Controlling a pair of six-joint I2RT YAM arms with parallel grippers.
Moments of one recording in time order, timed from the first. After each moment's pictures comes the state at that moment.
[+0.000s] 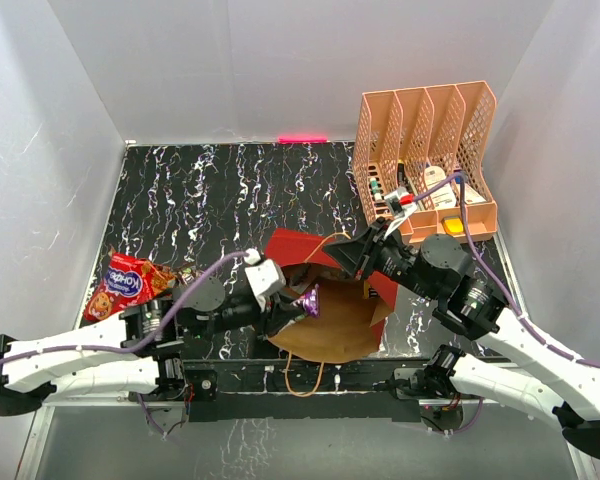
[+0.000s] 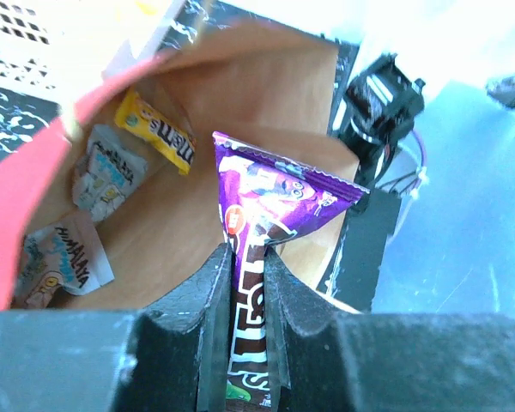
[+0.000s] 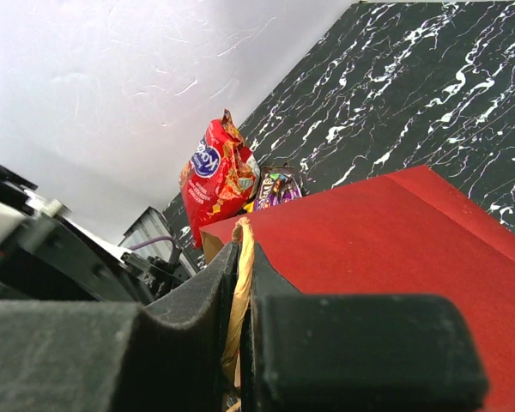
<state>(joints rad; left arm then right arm) -1.30 0.76 0.74 -0.21 -0.05 -0.13 0.86 0.75 0.85 -0.11 -0.05 0.55</state>
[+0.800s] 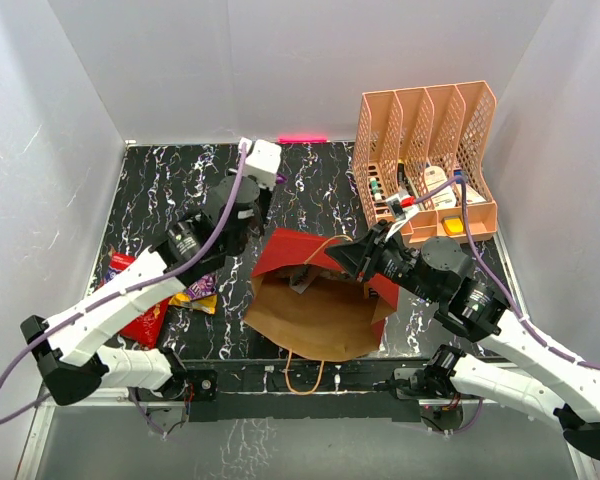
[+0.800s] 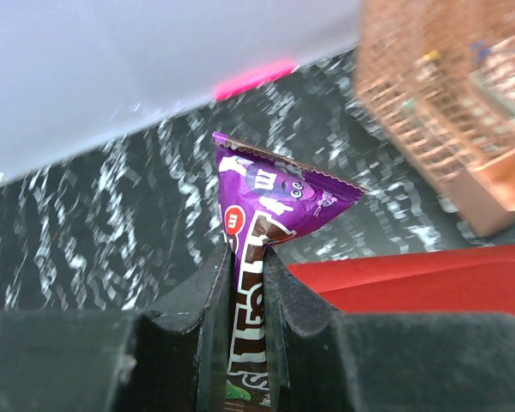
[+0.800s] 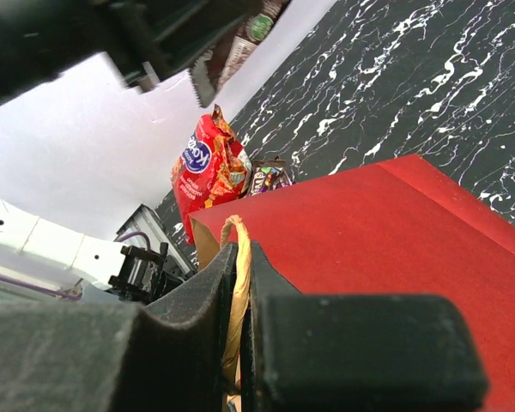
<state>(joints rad) -0.99 1.22 1.38 -0.42 -0.66 0.04 0.86 0.73 0.83 -0.13 -0.03 0.56</state>
